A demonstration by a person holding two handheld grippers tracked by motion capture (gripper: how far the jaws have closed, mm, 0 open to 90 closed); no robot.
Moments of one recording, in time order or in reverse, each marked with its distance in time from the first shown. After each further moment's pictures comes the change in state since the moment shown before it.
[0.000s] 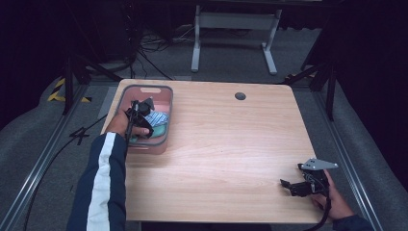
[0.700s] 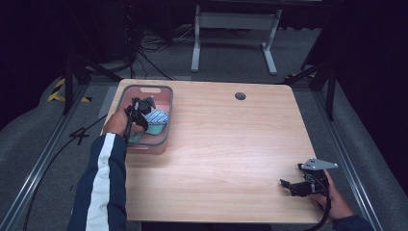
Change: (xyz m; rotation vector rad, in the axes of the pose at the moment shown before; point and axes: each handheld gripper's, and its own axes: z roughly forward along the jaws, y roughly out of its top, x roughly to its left) left arm -0.007 -0.006 -0.026 -0.081 0.044 0.093; right arm 0.000 0.000 0.000 0.000 0.000 0.000
